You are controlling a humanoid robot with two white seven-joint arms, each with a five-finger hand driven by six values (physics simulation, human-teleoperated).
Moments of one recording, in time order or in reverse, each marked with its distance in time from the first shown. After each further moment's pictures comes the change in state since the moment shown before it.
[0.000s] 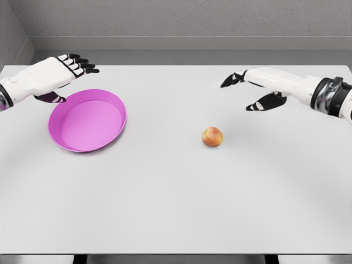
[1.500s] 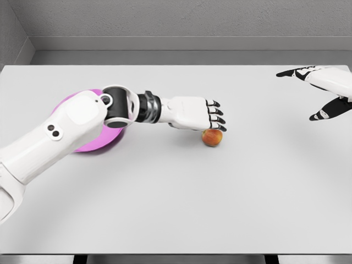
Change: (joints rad) left arm -0.267 -0.525 -0.417 -0.045 -0.249 -0.001 -0.235; right arm 0.210 -0.201 -0.241 -0.013 -0.009 -0.133 0.000
